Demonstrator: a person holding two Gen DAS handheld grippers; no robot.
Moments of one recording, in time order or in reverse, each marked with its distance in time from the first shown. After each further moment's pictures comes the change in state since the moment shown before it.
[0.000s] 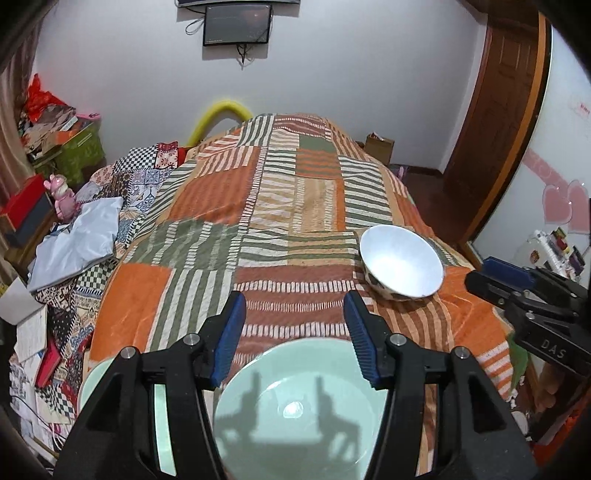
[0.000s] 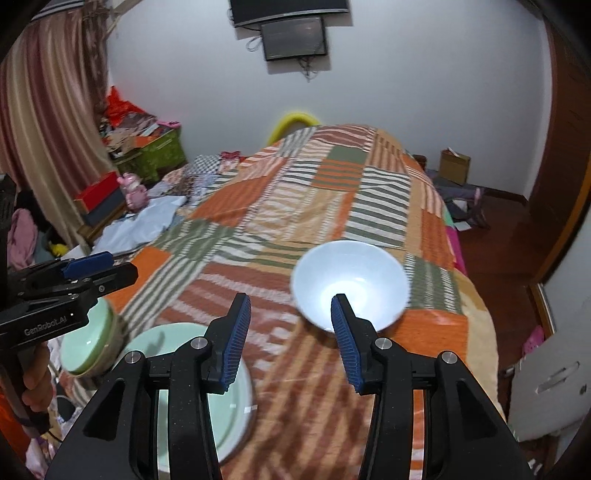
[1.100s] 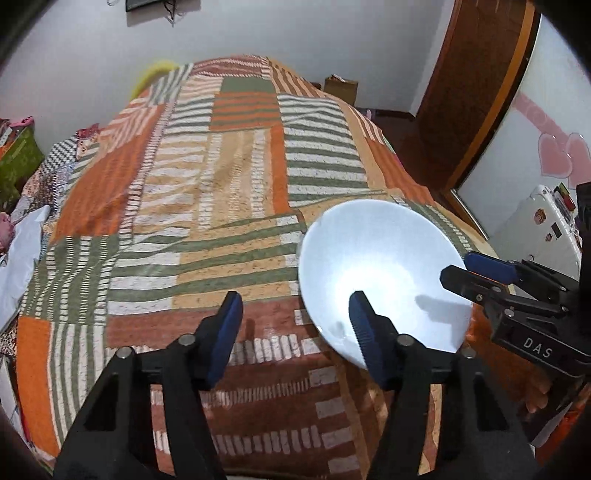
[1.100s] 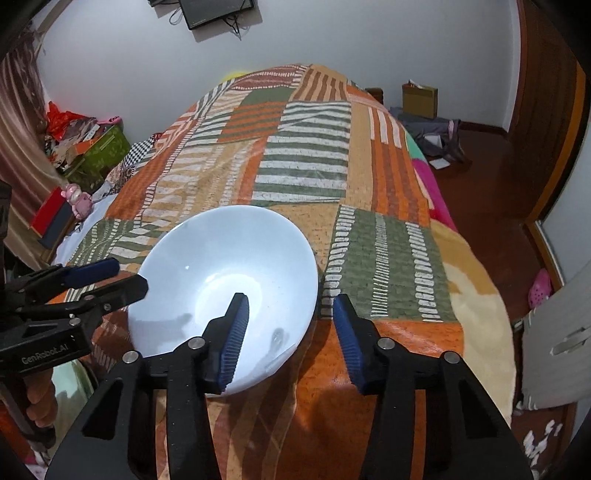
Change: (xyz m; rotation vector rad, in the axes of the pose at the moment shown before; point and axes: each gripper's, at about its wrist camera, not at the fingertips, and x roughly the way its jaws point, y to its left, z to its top) left arm 0.186 -0.081 0.037 0.133 0.207 -0.123; right arm 0.095 -0.106 -0.006 0.182 0.165 -0.023
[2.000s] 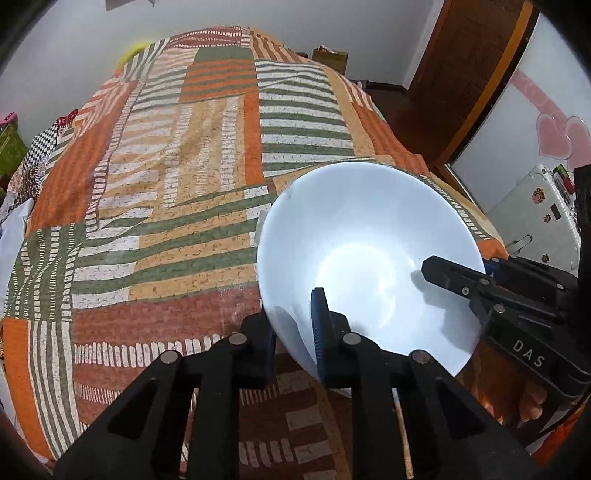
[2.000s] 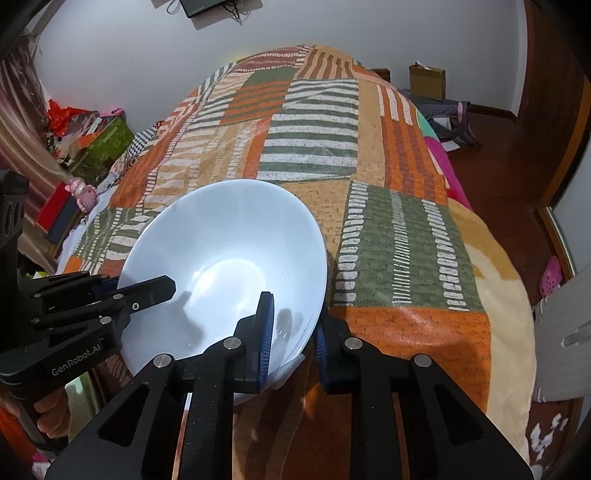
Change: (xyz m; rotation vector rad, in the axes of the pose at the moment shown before) left arm 0.028 -0.018 0.000 0.023 0.099 -0.028; right arm 0.007 0.005 -0.001 -0.001 0.047 0.026
